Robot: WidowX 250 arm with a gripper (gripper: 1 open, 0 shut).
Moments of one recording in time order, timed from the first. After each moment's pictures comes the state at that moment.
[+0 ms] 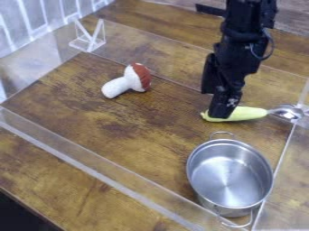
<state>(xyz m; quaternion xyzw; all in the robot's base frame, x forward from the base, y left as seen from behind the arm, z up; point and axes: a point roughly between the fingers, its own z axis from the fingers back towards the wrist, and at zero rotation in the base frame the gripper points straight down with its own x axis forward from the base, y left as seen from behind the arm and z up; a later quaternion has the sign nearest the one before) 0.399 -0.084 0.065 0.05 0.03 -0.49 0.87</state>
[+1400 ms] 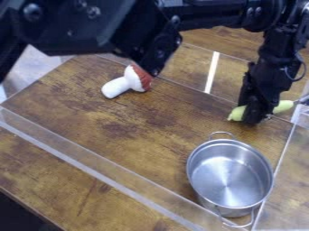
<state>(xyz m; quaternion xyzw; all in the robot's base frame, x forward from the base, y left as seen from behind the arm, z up) 0.453 -0.132 0.035 0.04 0.00 -0.47 0.88</state>
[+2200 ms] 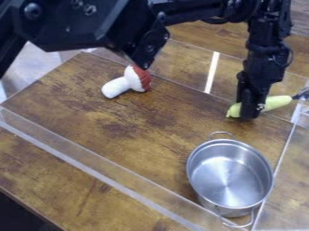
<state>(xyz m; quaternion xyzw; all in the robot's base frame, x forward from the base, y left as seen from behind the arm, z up) 0.457 -0.120 0.038 -0.03 -0.01 -0.49 0.87</state>
